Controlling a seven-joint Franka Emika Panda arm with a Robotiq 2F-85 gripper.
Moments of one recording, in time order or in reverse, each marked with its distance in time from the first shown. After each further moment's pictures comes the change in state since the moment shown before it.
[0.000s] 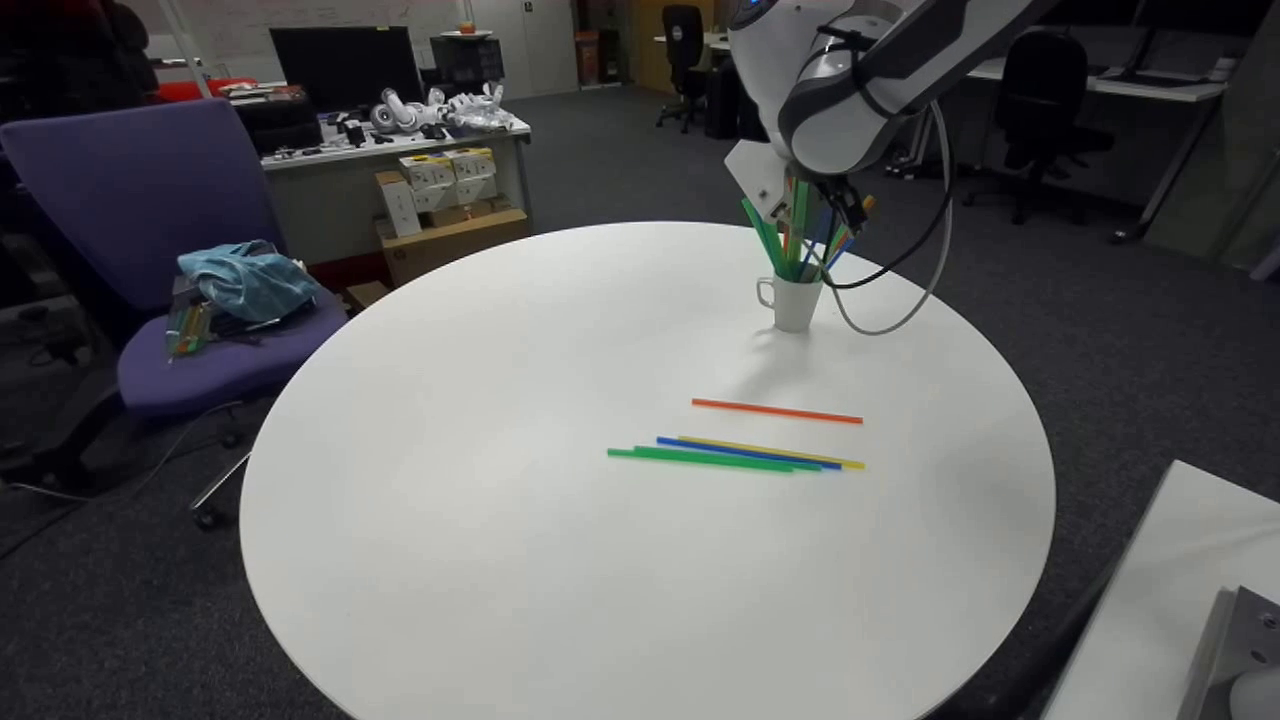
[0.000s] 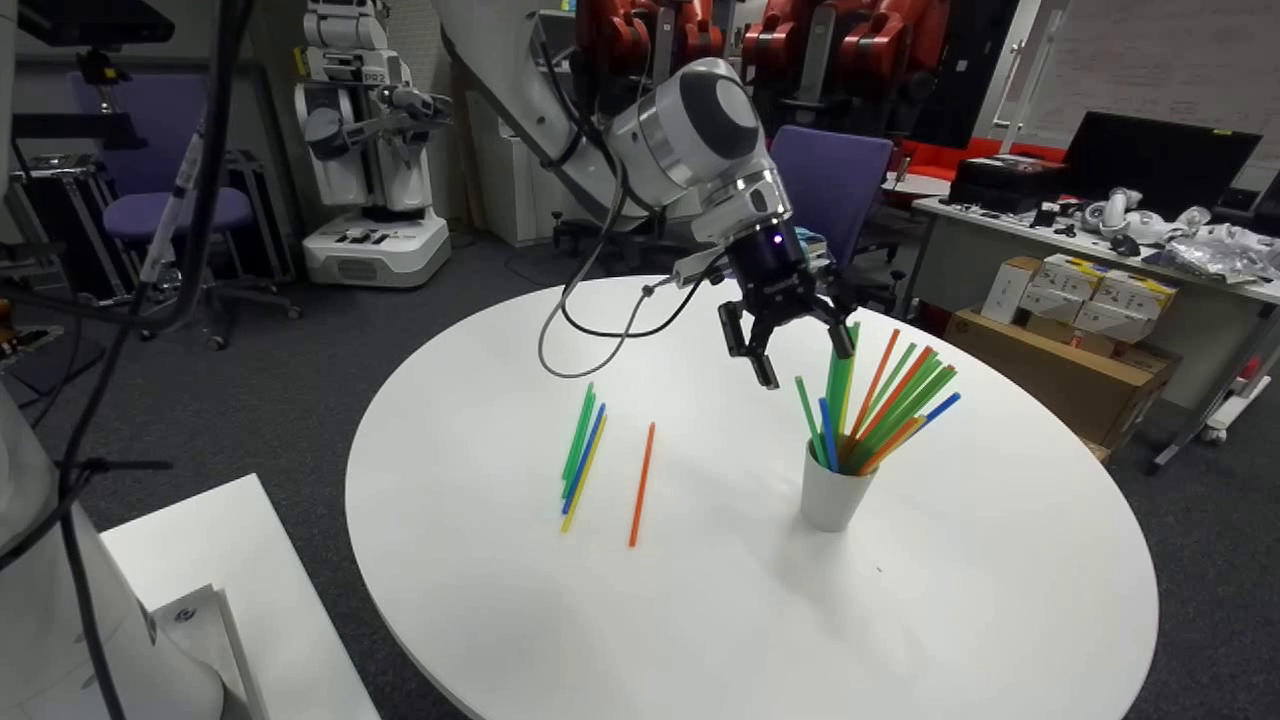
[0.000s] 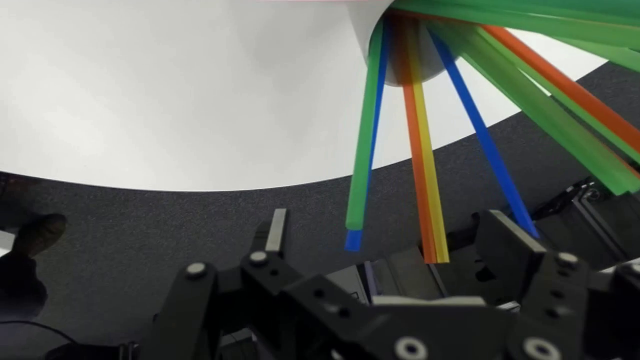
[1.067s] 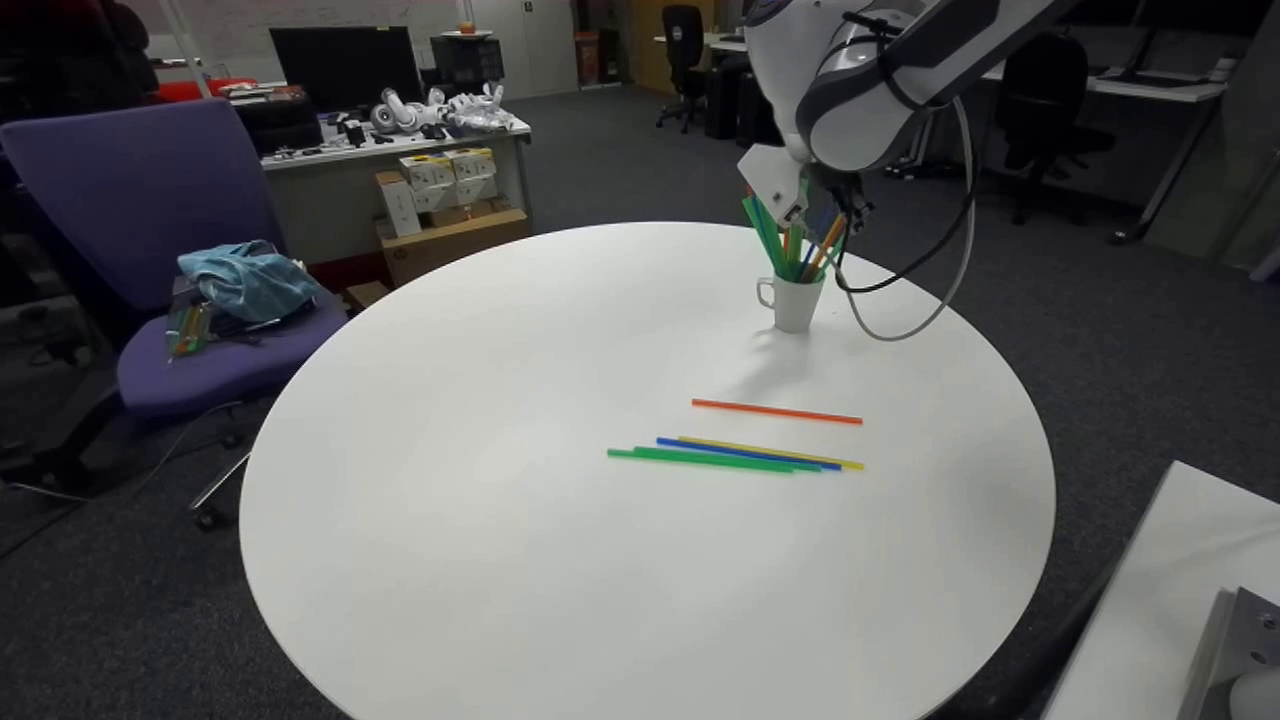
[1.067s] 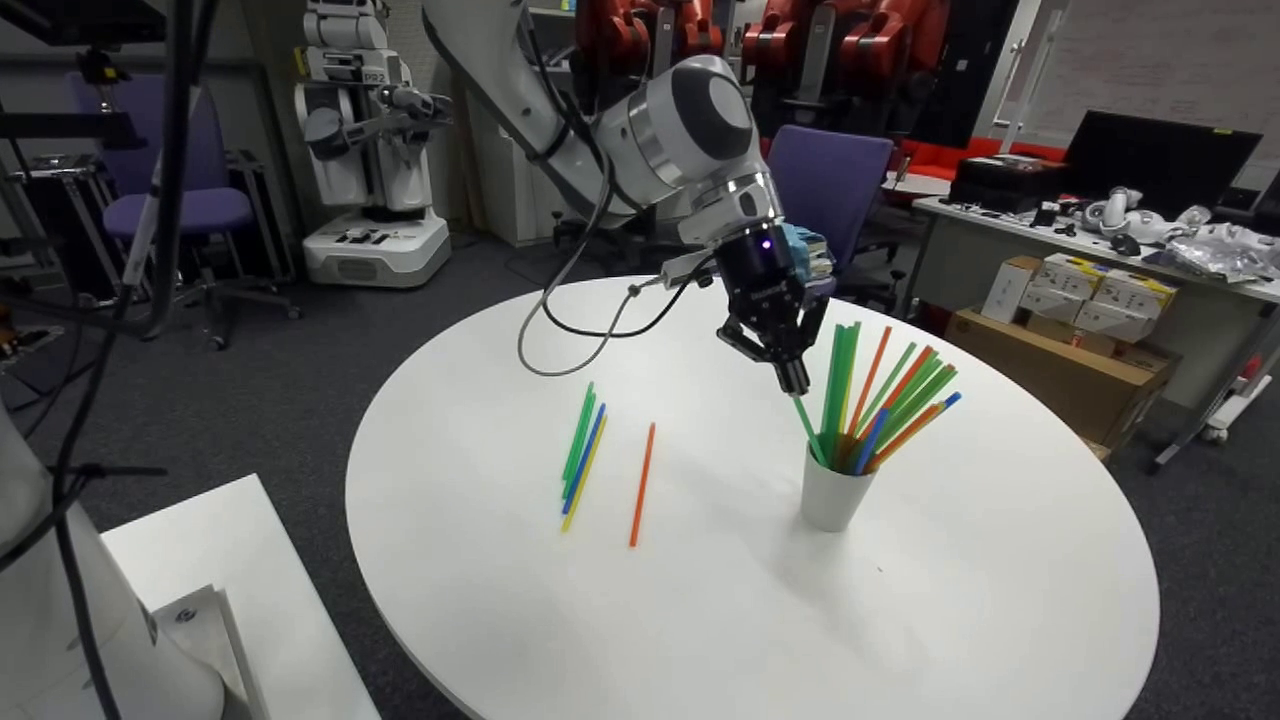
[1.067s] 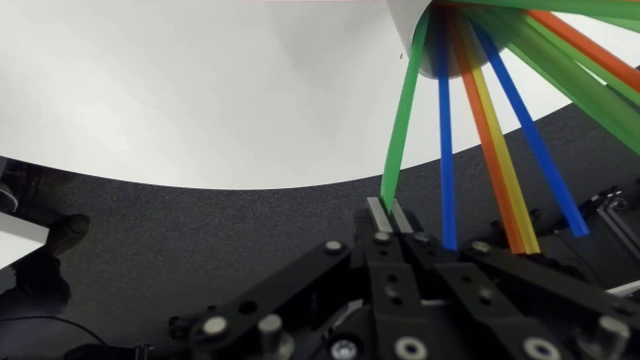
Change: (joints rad) arm -0.081 -0.063 0.086 -0.067 -0.006 -0.018 0.008
